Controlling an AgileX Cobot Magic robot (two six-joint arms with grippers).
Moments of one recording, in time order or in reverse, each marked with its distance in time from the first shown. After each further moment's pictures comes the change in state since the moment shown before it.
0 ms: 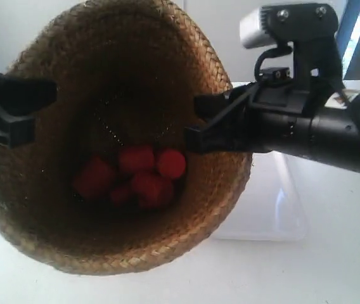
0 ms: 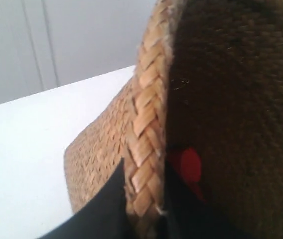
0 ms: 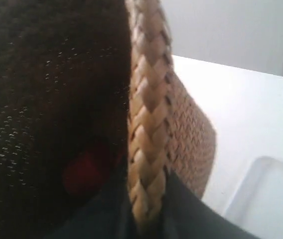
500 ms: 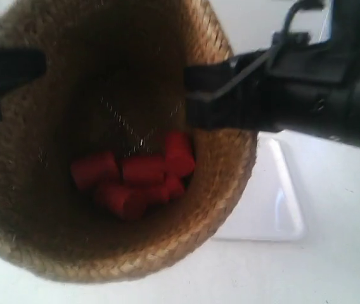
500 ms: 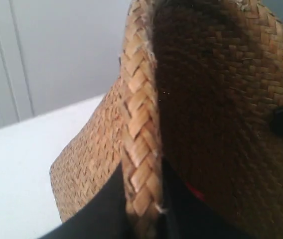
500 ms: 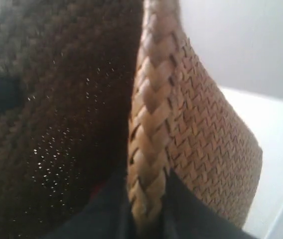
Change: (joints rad) left arm -0.056 -0.071 -0.034 0.009 0.018 -0.052; right arm 0.051 -0.086 -0.047 0.001 0.050 0.045
